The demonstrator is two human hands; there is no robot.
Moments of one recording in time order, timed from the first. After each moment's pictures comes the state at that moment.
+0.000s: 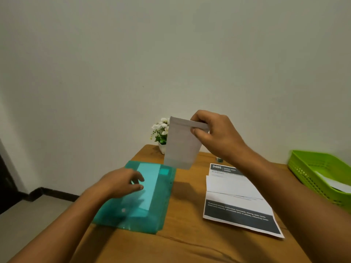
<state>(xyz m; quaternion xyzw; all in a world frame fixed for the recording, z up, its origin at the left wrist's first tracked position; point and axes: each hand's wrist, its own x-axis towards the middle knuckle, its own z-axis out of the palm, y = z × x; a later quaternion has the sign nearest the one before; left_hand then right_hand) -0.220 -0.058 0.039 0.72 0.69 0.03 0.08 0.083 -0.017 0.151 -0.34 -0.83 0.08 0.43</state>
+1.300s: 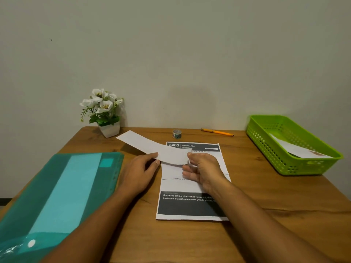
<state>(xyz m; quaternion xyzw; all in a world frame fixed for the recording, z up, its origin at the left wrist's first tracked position) -0.047 0.082 -0.079 0.70 0.62 0.31 0.15 0.169 0.063 -0.035 -0.56 -0.27 0.60 0.51</state>
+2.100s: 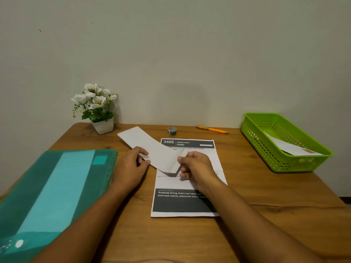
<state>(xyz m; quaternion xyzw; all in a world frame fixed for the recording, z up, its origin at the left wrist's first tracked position) -0.045 0.087 -0.080 0.65 0.64 0.38 0.17 0.169 0.066 -0.051 -0.55 -0.35 0.58 0.48</state>
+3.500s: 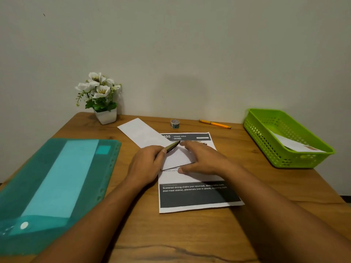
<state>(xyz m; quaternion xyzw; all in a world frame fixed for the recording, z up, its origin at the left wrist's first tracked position) -0.012 0.066 -0.067 0.72 0.59 0.32 0.17 0.203 0.083 -0.033 -0.57 -0.79 0.20 0.06</state>
